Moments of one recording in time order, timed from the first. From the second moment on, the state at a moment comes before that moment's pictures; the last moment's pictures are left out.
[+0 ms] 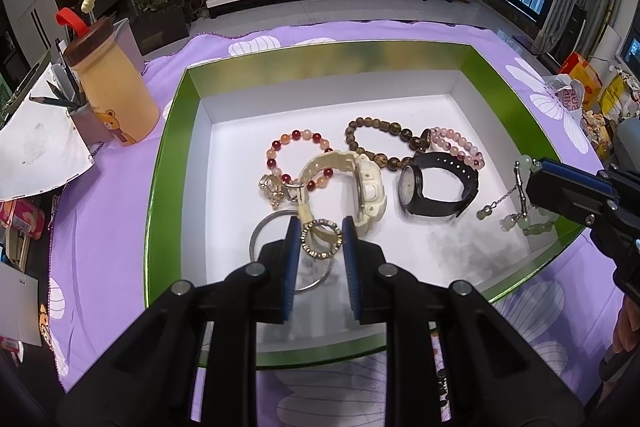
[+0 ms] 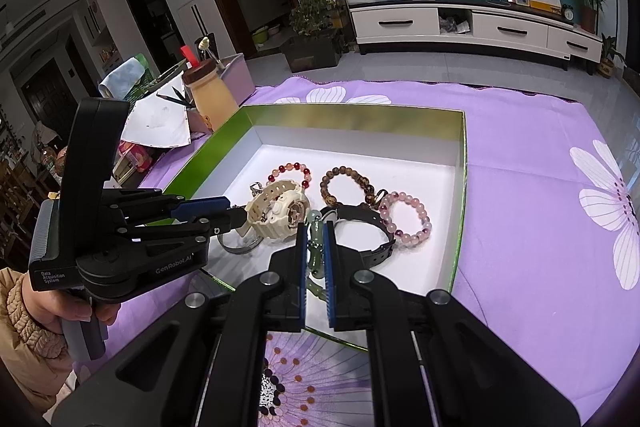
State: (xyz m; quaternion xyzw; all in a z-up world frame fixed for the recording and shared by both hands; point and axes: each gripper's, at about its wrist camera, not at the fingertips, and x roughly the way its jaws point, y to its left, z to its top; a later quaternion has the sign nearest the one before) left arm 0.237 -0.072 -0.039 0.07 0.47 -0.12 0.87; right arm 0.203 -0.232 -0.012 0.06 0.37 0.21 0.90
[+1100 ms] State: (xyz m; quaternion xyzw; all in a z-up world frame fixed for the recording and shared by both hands) left arm 0.237 -0.074 -0.043 0.07 0.48 -0.11 0.87; right arm 0.202 -0.230 -0.013 0.06 0.38 0.21 0.90
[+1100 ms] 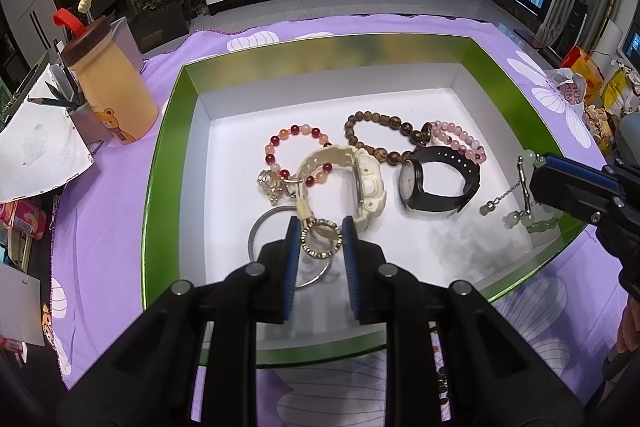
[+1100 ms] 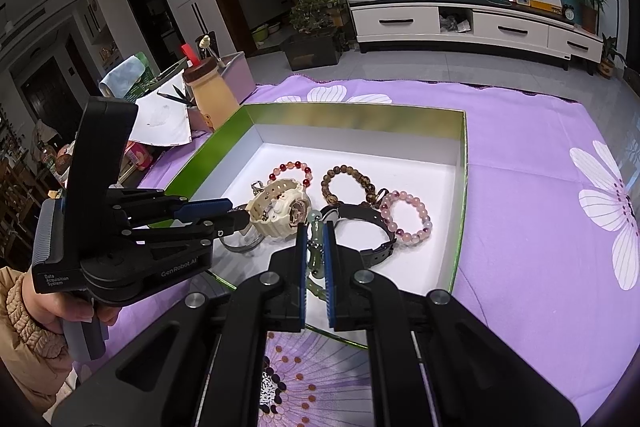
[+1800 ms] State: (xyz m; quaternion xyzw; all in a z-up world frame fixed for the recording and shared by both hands) left arm 0.237 -0.074 -0.045 0.08 0.48 -0.11 0.87; right arm 0.202 -0.230 -0.014 0.06 0.38 0.21 0.90
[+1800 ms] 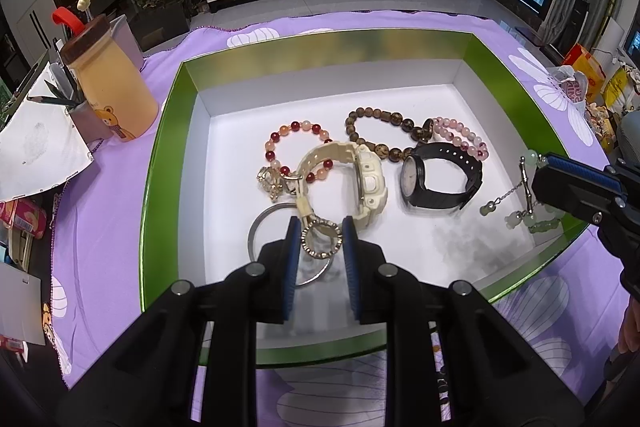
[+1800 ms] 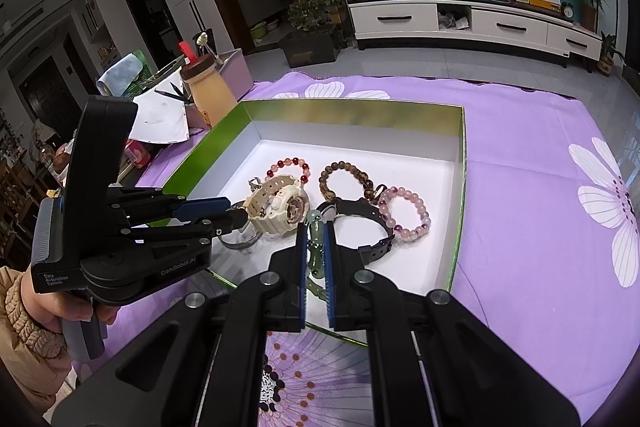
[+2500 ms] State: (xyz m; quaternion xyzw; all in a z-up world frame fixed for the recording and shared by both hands) left arm 0.238 -0.072 -0.046 0.08 0.48 -0.11 0.87; right arm 0.203 -0.228 -0.013 0.06 0.39 0.21 0.90
